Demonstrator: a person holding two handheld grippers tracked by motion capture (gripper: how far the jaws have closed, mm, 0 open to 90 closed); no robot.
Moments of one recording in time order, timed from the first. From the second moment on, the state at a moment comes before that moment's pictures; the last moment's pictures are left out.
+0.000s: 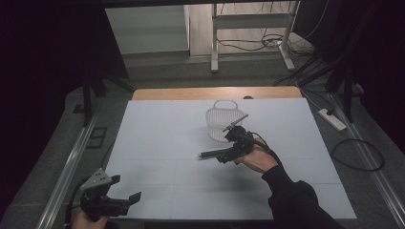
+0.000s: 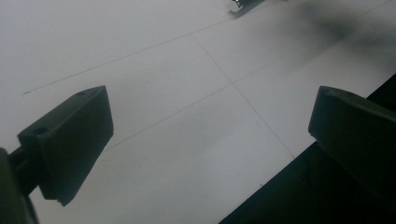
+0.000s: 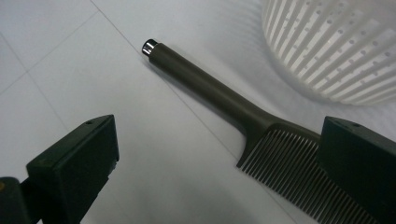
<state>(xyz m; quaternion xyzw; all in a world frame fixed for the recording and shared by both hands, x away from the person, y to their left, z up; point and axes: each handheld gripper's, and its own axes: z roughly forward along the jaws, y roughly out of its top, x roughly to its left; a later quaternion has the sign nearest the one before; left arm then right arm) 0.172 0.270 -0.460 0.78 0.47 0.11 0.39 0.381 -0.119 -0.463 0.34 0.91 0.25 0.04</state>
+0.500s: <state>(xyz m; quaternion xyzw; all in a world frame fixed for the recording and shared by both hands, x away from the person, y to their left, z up) 0.173 0.272 -0.460 0.78 0.47 0.11 0.40 0.393 -0.099 -0.473 0.33 0.92 0.23 0.05</state>
